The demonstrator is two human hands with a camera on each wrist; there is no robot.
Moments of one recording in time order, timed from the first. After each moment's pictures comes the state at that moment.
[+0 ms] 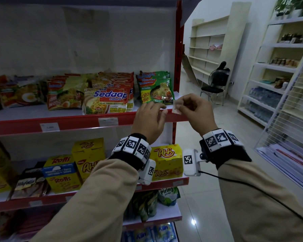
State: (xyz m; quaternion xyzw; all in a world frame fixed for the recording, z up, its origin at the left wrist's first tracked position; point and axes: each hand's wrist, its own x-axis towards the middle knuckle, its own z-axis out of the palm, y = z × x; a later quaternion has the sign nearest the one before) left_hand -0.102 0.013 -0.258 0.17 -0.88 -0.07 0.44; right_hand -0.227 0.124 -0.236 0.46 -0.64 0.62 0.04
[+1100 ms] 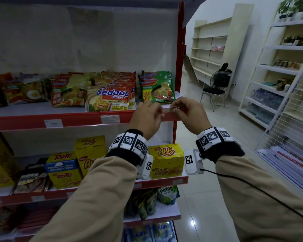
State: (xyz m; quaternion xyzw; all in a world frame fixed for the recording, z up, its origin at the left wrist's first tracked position) left_hand -0.086 0.013 -0.246 0.20 -0.90 -0.08 0.37; right_hand -0.231 0.117 -0.241 0.55 -0.69 0.46 0.12
